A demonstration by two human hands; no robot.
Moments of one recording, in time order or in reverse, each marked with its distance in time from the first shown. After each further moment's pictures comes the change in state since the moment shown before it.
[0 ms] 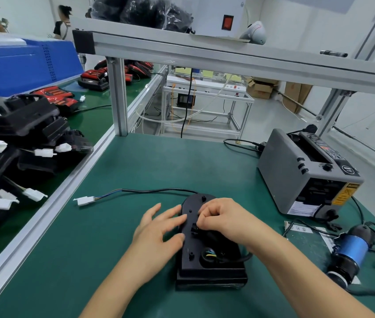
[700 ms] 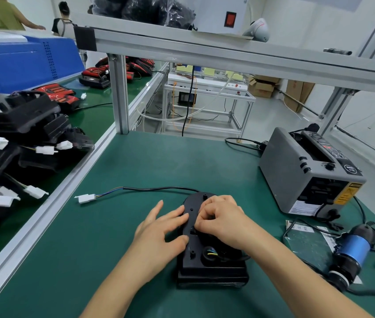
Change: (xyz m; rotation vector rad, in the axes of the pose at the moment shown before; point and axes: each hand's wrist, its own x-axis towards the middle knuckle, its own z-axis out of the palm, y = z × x) left_hand 0.000 -0.004 0.003 0.009 -0.002 -0.022; right_hand -0.001 0.002 0.008 -0.275 -0.013 -0.034
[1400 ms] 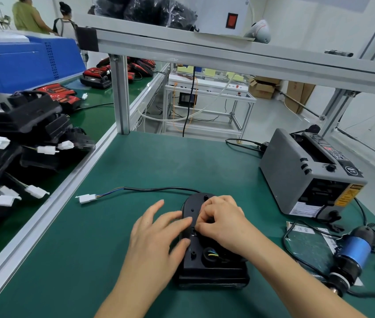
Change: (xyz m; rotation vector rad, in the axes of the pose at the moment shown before) left_hand -0.019 0.011 0.002 0.320 0.239 0.255; right_hand 0.002 0.002 0.007 -0.109 0.080 -0.050
